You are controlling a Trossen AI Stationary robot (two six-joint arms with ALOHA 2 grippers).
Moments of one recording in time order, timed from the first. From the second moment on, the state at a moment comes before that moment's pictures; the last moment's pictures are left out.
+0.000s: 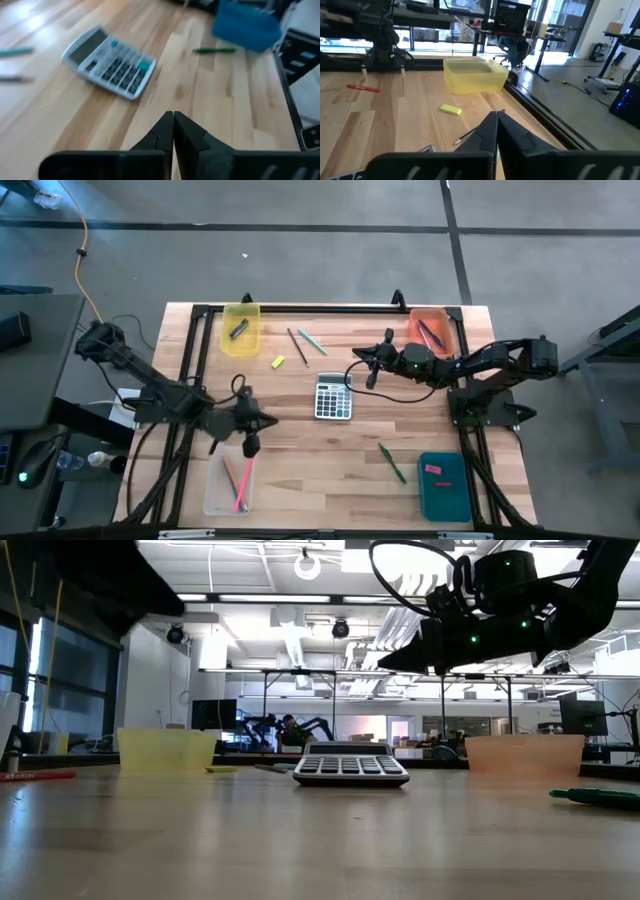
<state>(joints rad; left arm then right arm) -0.45 1.10 0.59 -0.14 -0.59 -0.64 -0.24 1.43 0.38 0.97 0.14 -0.14</state>
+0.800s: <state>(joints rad) 0.25 1.43 0.39 1.04 0.28 -0.07 -0.23 1.35 0.44 0.61 0.25 -0.08</state>
